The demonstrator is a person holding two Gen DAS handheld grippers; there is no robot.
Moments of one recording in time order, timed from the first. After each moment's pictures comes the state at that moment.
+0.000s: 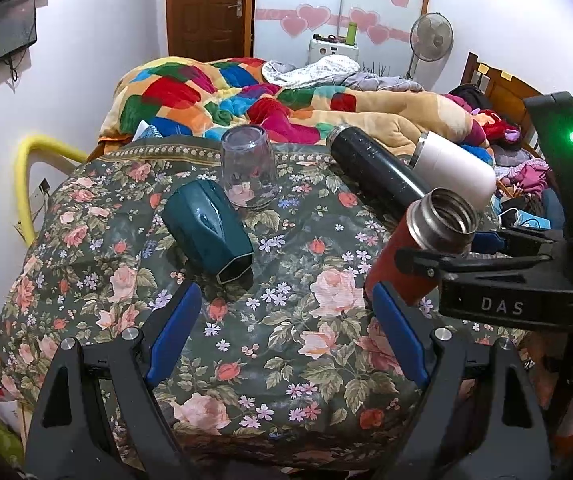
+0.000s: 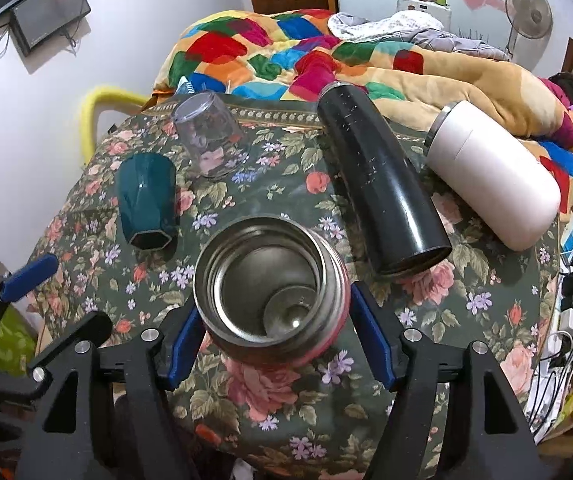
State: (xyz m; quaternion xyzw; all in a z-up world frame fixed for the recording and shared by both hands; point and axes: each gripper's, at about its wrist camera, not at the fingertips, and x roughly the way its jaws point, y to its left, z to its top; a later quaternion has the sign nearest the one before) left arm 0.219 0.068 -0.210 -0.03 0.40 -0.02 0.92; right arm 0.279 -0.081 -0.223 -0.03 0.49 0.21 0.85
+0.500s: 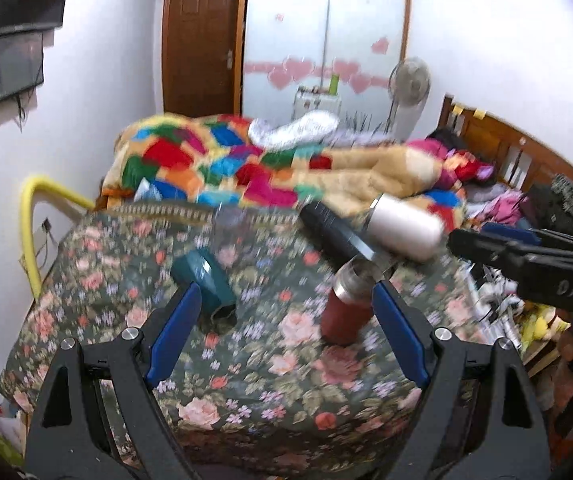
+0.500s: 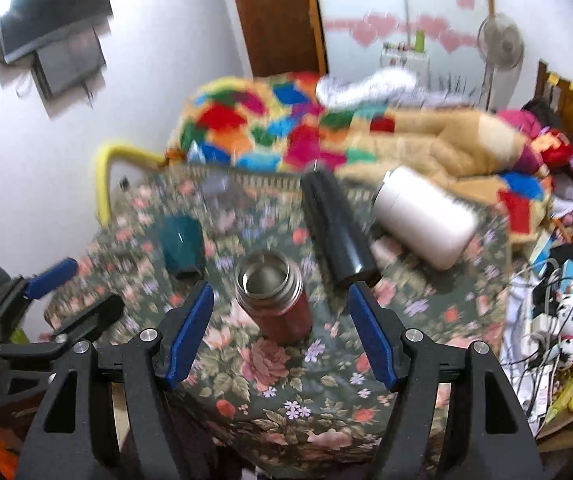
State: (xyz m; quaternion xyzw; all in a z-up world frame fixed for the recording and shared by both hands) left arm 0.157 0.043 -0.118 -0.03 0.30 -0.04 0.95; right arm 0.197 -0.141 -0.110 0.01 0.36 0.20 0.91
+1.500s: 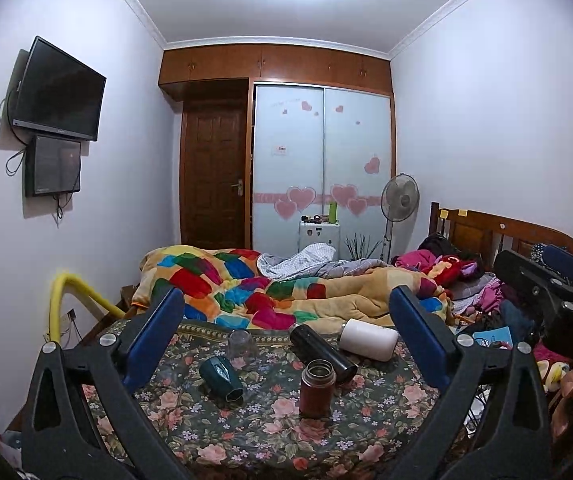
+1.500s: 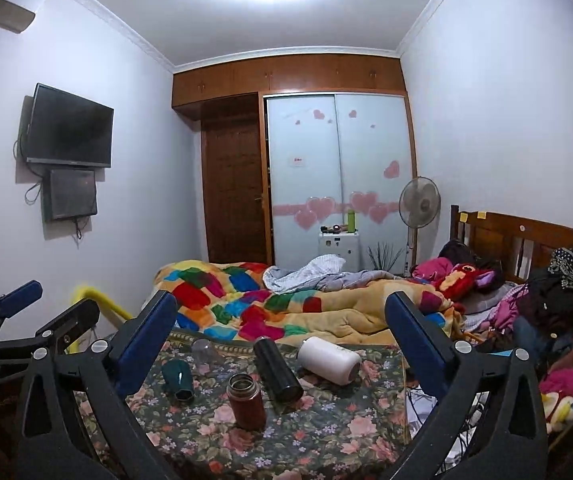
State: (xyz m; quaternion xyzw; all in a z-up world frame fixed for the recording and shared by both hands) left arm 0.012 0.013 -0.006 -0.01 0.08 -0.01 1.00; right arm 0.038 -0.175 -0.012 0.02 0.07 0.09 0.99
